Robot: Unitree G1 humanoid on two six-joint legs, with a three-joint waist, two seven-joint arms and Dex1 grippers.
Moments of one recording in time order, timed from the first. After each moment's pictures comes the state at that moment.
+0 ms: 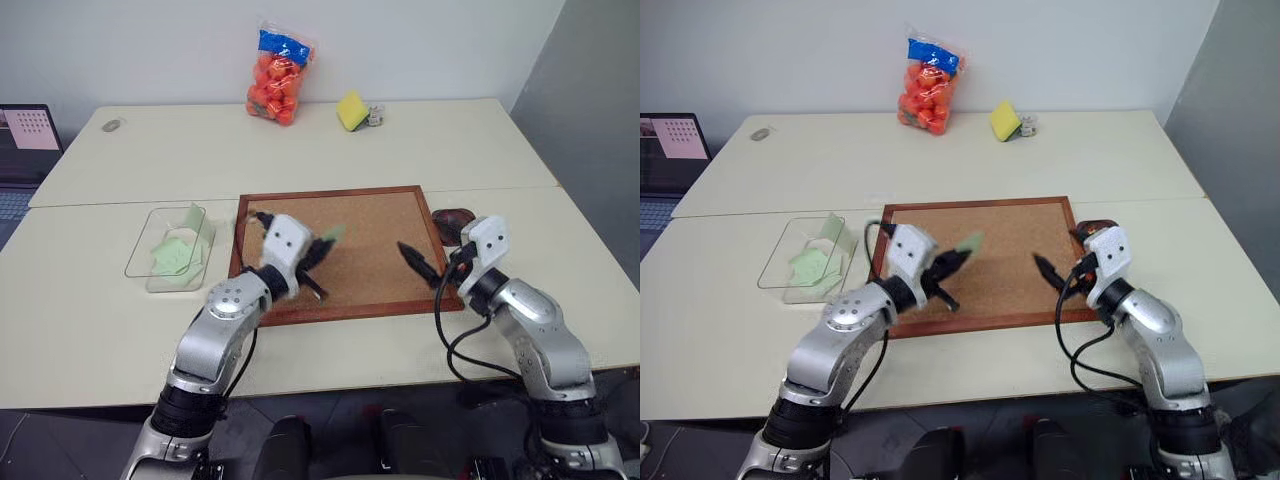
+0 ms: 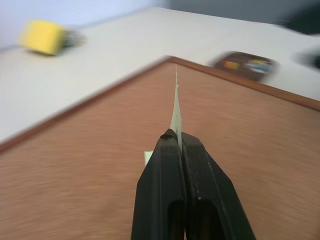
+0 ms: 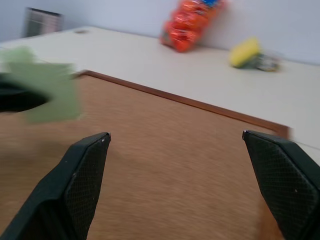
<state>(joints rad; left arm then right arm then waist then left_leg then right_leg) -0.33 0.32 -0.09 -0.29 -0.19 0.52 -0.37 -0.21 -0.39 0.01 -0.33 0.33 0.35 0.56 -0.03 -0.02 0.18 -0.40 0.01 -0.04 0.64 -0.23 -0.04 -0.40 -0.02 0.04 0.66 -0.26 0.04</state>
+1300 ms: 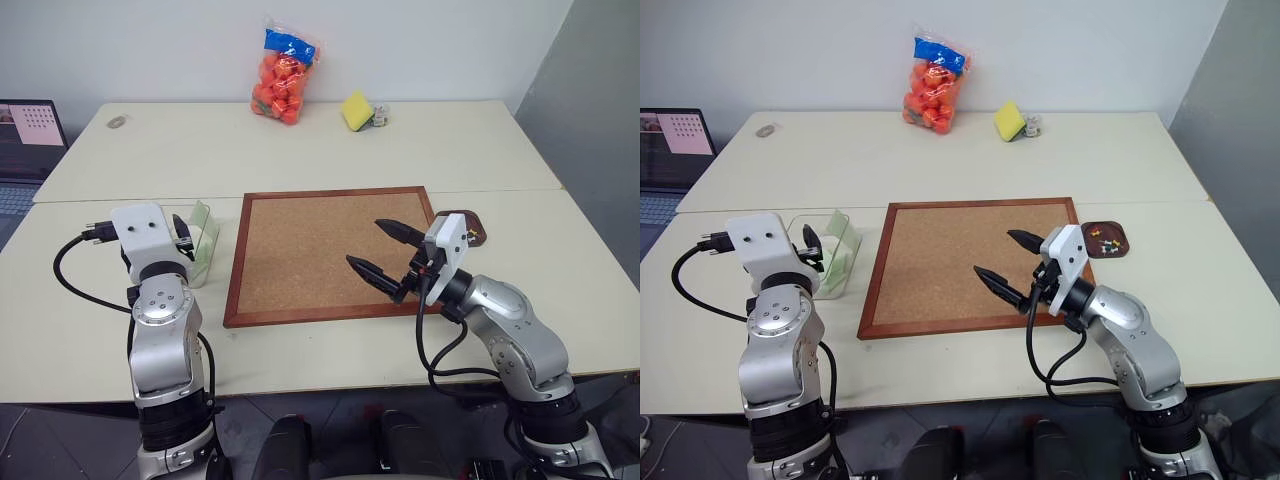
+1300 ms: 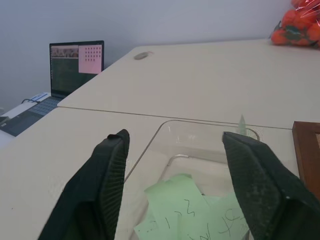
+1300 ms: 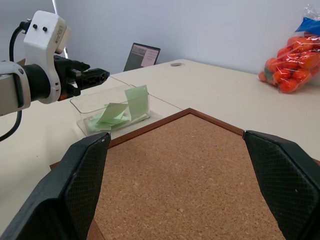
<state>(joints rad) -0.29 0.16 0.31 -0.37 0.08 0.65 0.19 -0.27 -0.33 0.12 -0.38 0.42 0.40 0.62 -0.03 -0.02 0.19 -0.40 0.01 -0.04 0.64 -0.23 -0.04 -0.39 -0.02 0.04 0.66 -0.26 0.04</state>
